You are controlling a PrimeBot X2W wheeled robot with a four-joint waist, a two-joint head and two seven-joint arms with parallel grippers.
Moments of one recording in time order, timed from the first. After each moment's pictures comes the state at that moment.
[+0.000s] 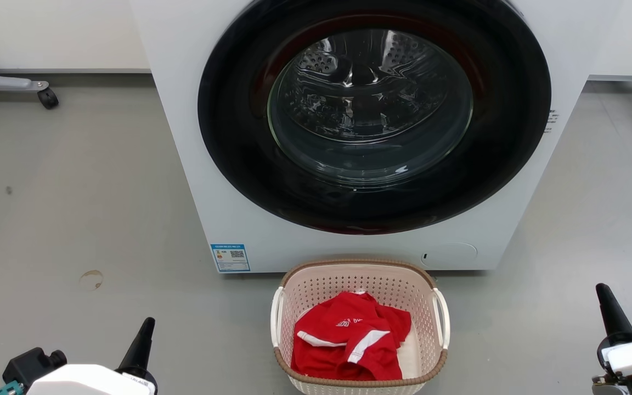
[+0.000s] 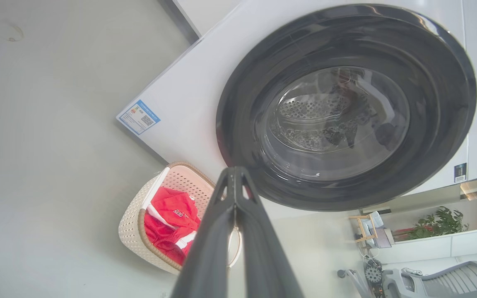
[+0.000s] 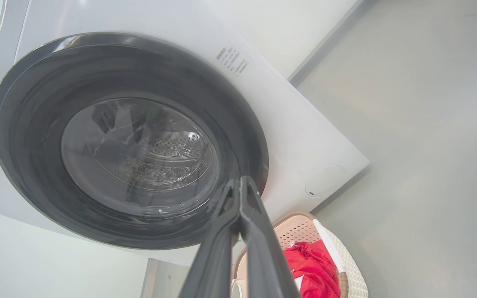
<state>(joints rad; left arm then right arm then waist) 0.01 0.43 -0.41 0.06 -1.50 0.14 -0.10 0.00 -0.02 -0.02 0.28 1.15 0.13 0.04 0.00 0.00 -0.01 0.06</state>
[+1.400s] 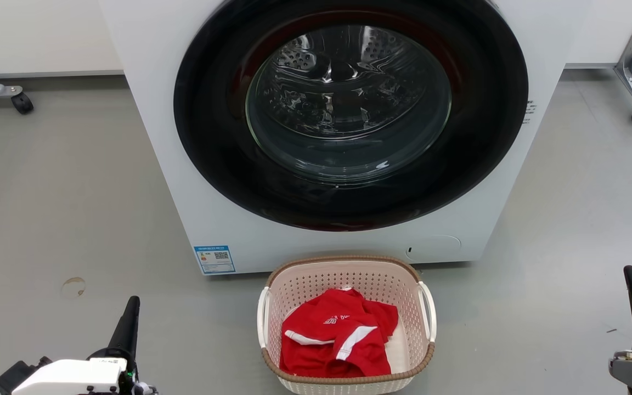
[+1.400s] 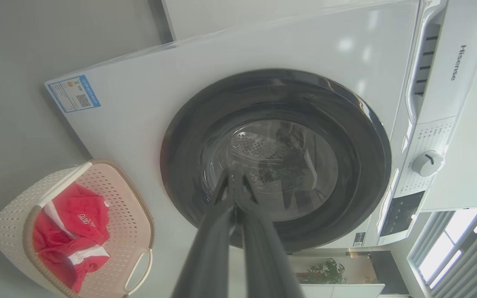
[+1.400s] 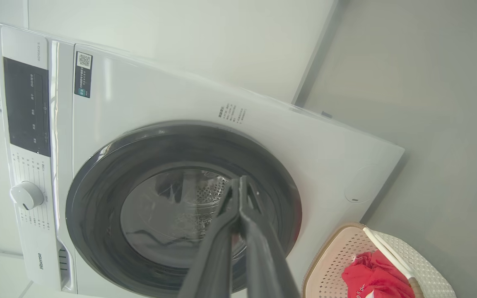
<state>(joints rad) -0.03 0.18 -0.11 0.21 -1.64 -0.06 0.00 -0.04 -0.02 -0.11 0.28 1.49 0.13 0.09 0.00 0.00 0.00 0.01</state>
